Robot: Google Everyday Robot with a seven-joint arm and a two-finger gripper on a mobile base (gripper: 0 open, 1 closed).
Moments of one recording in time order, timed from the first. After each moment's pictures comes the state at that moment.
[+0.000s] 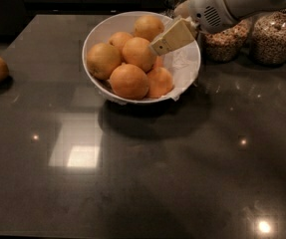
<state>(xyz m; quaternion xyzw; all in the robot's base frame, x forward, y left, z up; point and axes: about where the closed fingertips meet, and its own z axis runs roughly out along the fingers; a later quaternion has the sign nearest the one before) 0.581 -0.073 1.010 -0.48 0.76 0.13 0.43</state>
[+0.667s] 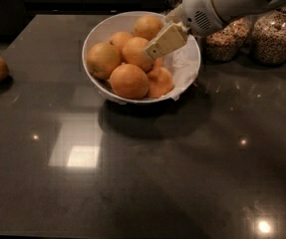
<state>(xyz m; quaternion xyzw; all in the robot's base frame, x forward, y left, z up) 0.589 -0.058 0.993 -0.49 0.75 0.15 0.41</state>
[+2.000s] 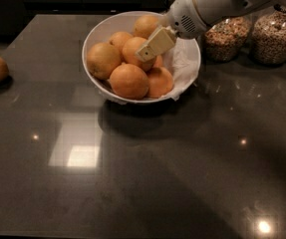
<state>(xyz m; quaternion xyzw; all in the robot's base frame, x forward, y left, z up) 0.621 -0.043 0.967 -0.50 0.75 0.16 0.39</state>
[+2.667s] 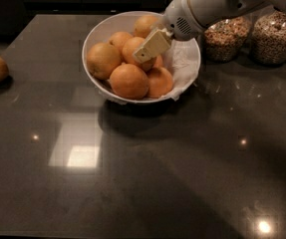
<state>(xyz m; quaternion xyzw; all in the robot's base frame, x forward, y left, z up) 0.619 -0.032 0.963 -0.51 0.75 0.17 0.38</state>
